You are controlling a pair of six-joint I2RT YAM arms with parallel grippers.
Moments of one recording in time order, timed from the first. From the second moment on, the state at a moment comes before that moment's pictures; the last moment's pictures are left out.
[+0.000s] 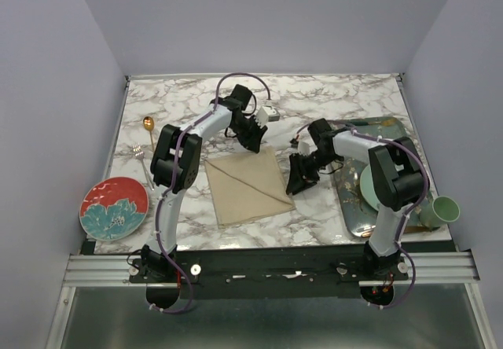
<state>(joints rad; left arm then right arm) -0.44 2.23 1.78 -0.73 0.61 0.53 0.37 1.91 1.12 -0.68 -0.77 0.13</state>
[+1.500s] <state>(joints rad) -0.50 1.95 1.42 -0.50 0.69 0.83 0.30 2.09 1.48 -0.48 -0.94 -0.10</state>
